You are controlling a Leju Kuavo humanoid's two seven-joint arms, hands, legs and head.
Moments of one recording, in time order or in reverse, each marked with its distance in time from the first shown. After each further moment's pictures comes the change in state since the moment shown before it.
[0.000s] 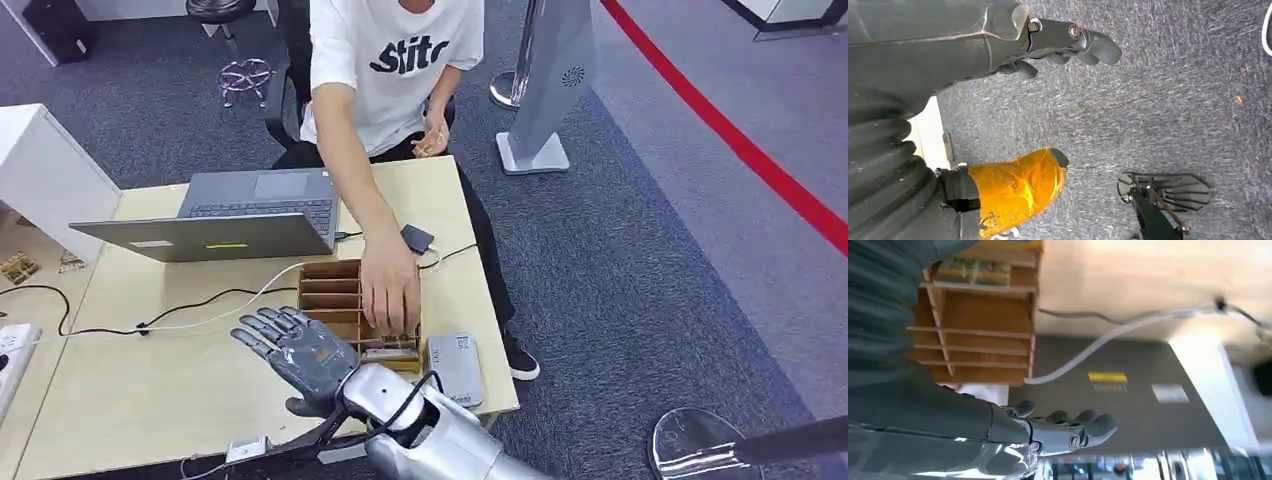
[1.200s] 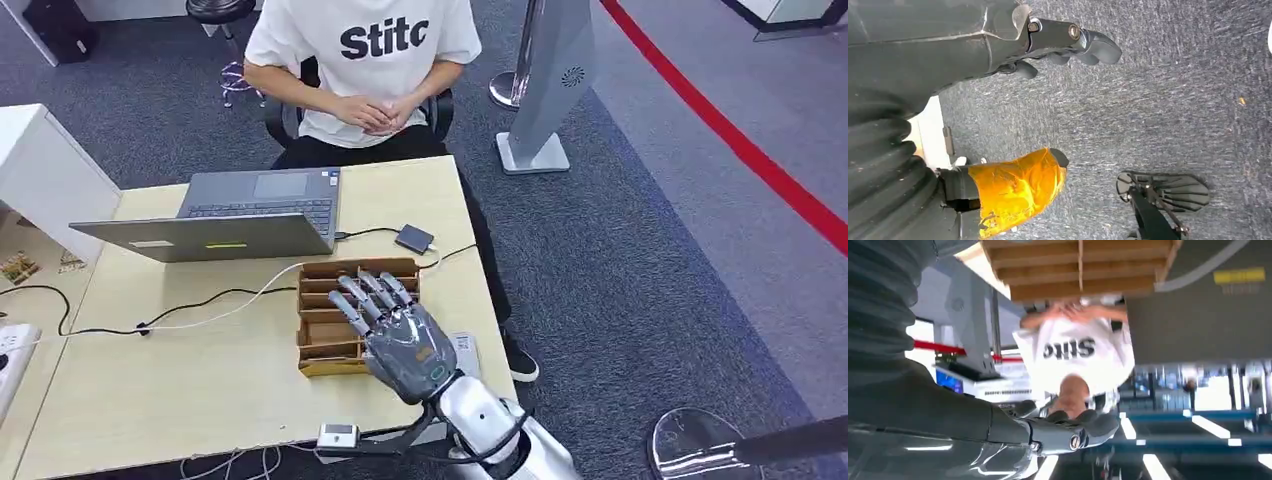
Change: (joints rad) left arm 0.002 -0.007 0.027 0.000 0.003 0.013 0.005; right arm 0.247 -0.232 -0.187 -0.418 0.293 -0.085 0.077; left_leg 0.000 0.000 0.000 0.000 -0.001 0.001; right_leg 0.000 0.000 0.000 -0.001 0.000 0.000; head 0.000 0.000
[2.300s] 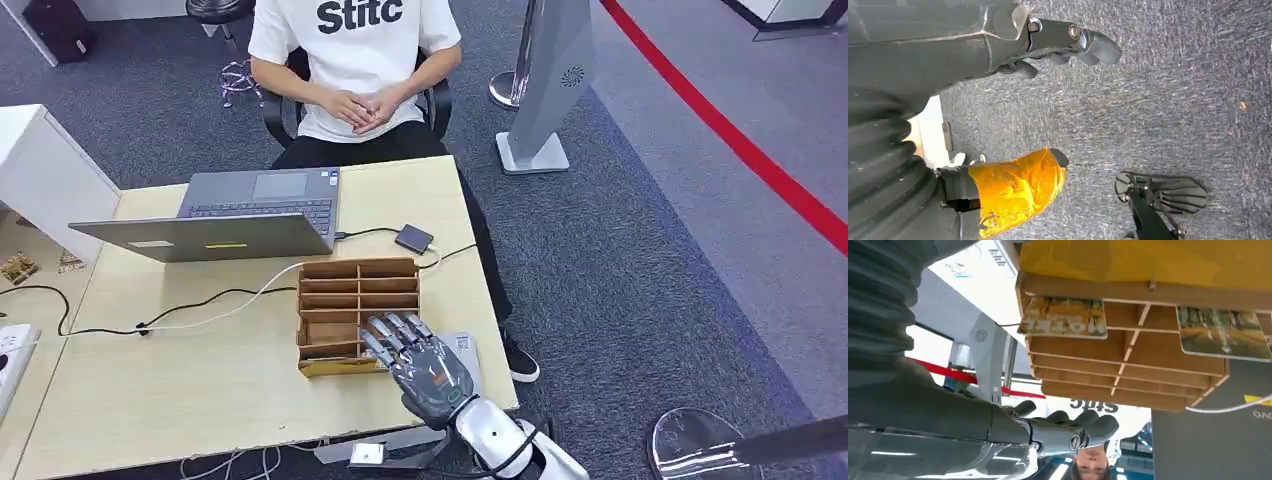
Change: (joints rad) left arm 0.000 0.000 0.028 0.000 -0.003 0.006 0.000; right arm 0.049 -0.067 0.005 0.093 0.002 0.039 0.021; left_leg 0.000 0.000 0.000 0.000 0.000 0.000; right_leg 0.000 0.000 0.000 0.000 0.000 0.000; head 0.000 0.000
